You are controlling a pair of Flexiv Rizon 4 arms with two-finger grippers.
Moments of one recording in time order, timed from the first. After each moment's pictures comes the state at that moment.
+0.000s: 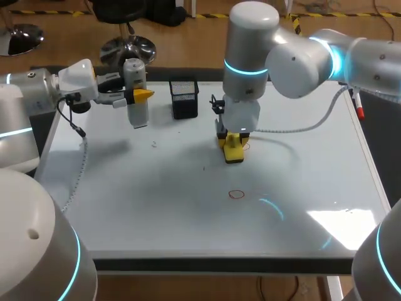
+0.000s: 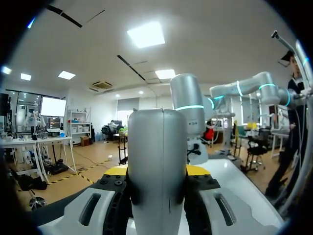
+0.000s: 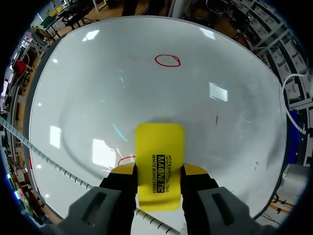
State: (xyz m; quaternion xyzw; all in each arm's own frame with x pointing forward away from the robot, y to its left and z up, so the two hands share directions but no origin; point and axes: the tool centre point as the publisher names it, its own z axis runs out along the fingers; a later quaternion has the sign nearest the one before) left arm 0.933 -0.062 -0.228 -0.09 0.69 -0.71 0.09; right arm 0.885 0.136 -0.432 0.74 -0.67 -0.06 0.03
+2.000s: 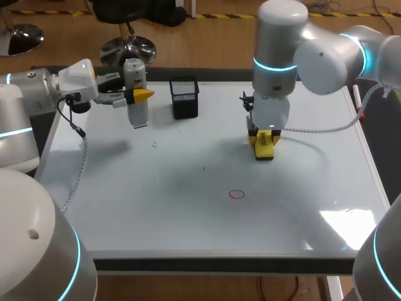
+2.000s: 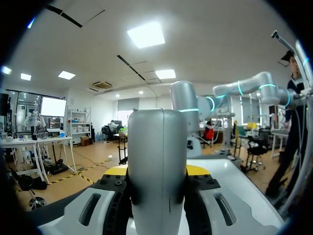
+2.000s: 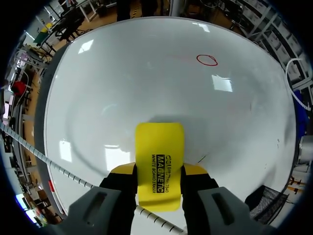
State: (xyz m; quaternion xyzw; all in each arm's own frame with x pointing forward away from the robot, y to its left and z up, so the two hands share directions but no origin) left arm 0.933 -0.062 -0.228 -0.09 0.69 -0.71 0.09; right arm 0.895 0.048 -0.429 0.69 -0.72 -0.04 0.05
